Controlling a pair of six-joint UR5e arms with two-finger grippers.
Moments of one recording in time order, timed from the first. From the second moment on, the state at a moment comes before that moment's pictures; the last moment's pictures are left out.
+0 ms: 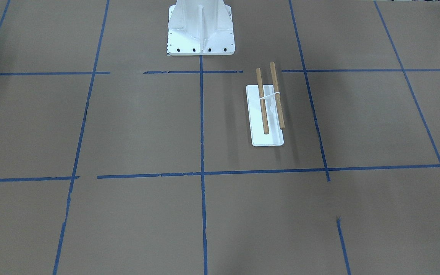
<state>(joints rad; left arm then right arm) -1.54 -1.53 -1.81 -1.57 -2.44 0.09 1.46 -1.66 1.32 -1.31 2.20 -0.13</state>
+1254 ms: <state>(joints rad) -1.53 -1.53 -1.81 -1.59 -2.52 0.08 1.54 -1.69 1.92 -1.67 2.59 0.20</state>
